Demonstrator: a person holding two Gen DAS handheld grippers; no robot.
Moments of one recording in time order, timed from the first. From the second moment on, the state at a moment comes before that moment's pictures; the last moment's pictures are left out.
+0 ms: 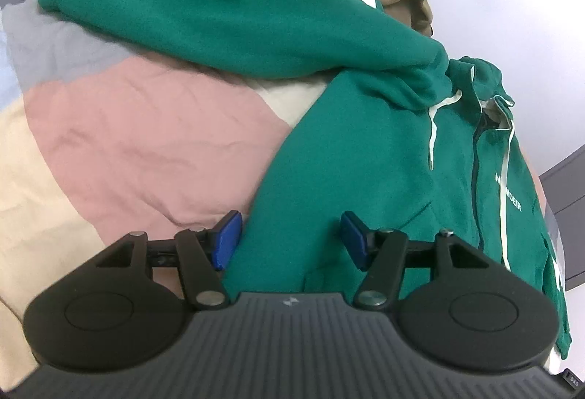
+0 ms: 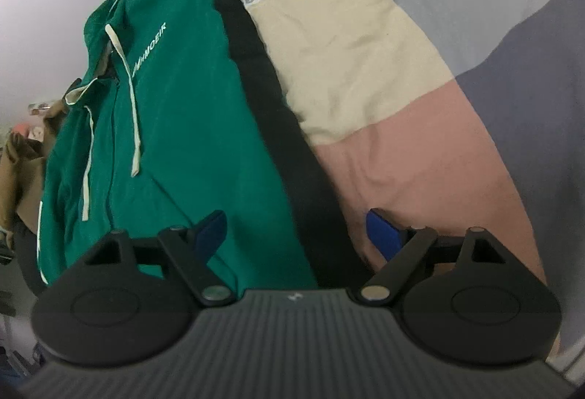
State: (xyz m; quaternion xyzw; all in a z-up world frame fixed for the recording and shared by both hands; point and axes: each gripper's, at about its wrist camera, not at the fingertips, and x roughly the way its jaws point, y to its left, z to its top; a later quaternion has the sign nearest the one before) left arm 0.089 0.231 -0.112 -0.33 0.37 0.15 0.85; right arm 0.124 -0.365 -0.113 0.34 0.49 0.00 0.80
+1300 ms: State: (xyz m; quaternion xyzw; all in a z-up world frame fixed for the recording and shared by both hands) left arm 0.018 0.164 -0.048 -0.35 0.41 -0.08 0.84; right arm 0.061 -0.364 0.037 0.10 0.41 0.15 0.89
